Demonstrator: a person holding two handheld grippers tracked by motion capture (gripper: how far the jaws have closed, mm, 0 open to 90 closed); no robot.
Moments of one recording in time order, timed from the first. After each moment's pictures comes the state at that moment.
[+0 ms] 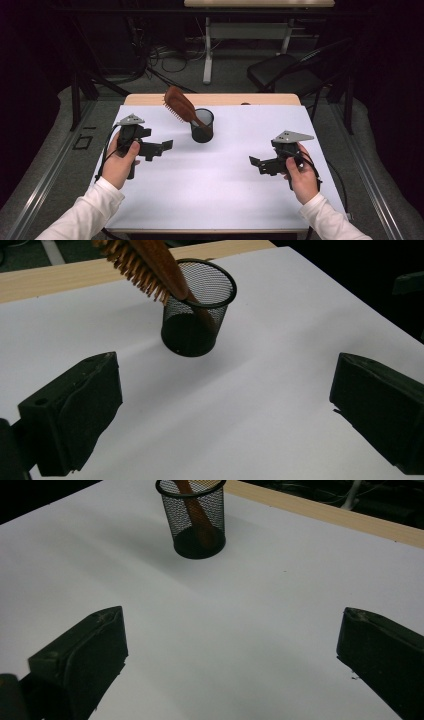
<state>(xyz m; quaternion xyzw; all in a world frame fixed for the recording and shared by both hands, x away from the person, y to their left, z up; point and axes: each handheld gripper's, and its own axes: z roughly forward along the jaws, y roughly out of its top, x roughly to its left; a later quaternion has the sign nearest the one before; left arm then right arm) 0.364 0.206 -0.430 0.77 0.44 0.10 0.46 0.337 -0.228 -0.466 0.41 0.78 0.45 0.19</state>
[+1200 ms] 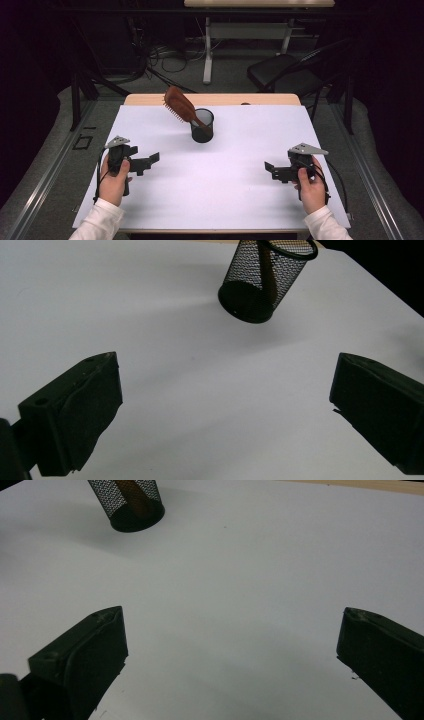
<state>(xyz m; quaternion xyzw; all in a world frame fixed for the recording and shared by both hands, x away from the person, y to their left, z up) 0.350 0.245 -0.500 0.71 0.51 0.12 0.46 0.328 -0.272 -0.512 0.48 0.73 0.43 0.21</state>
